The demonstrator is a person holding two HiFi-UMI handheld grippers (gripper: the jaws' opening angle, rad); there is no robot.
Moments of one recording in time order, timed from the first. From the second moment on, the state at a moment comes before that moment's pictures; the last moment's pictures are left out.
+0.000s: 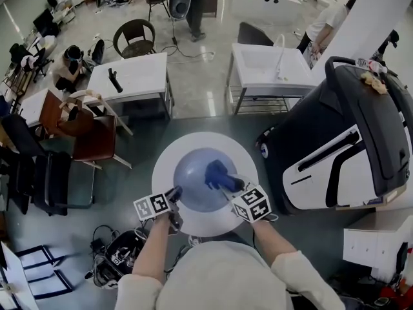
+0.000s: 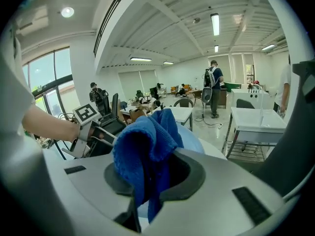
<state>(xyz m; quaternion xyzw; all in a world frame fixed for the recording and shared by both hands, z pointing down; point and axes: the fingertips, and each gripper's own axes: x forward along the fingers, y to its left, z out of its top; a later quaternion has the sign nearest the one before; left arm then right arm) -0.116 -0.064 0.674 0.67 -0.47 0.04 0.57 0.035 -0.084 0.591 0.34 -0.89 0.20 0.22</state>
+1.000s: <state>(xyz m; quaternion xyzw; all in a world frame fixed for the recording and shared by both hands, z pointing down) -0.119 -0.066 0.754 0.60 -0.49 0.08 0.62 0.056 -0.086 0.590 0.37 -0.88 0.22 0.20</state>
